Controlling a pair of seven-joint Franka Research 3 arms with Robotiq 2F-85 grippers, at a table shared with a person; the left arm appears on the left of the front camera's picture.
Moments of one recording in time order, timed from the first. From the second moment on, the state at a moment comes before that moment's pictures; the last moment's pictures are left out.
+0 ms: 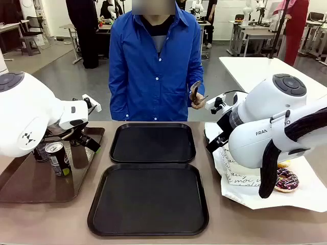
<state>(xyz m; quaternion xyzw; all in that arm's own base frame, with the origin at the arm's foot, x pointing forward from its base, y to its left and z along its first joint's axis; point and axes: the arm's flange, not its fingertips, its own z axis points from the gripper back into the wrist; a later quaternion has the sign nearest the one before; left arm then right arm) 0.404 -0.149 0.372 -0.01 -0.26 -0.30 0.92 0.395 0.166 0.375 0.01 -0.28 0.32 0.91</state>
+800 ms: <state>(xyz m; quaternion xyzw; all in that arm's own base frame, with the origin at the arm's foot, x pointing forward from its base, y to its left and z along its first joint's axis) 0.404 -0.149 0.372 -0.01 -0.26 -0.30 0.92 0.395 0.166 0.375 0.01 -0.28 0.32 0.91</state>
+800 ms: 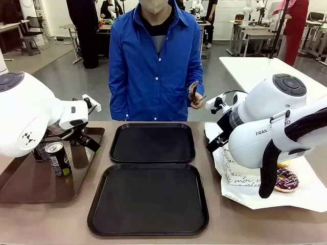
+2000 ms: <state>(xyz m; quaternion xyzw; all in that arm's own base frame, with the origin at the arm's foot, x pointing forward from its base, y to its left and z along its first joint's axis) 0.356 -0.135 0.464 -0.01 -0.23 -0.31 0.92 0.335 0.168 0.463 0.00 -0.22 0.33 0.92</state>
